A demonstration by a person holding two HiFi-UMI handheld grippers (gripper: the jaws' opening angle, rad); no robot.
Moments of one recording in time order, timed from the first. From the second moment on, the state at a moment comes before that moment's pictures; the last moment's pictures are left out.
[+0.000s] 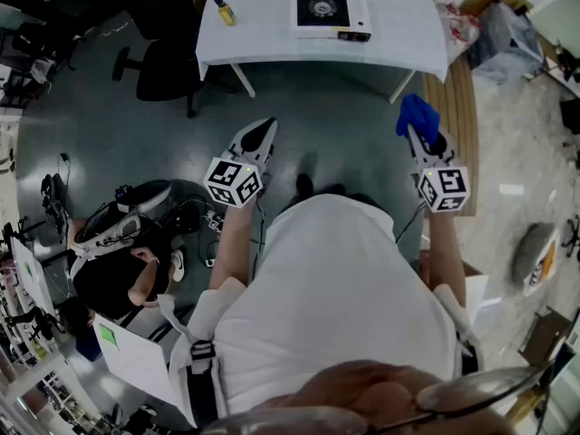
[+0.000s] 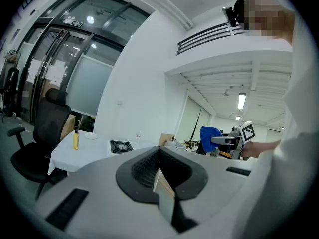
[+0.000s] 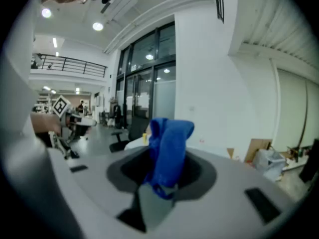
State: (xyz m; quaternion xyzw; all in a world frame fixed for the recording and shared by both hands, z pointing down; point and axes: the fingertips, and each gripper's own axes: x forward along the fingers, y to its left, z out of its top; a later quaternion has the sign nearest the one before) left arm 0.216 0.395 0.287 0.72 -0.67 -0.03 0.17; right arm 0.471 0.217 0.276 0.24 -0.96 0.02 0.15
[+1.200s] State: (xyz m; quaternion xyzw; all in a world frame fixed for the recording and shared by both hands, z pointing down) left arm 0.174 0.382 0.303 0.73 -0.65 -0.03 0.18; right arm 0.442 0.210 0.287 0.28 -0.95 0.05 0.15
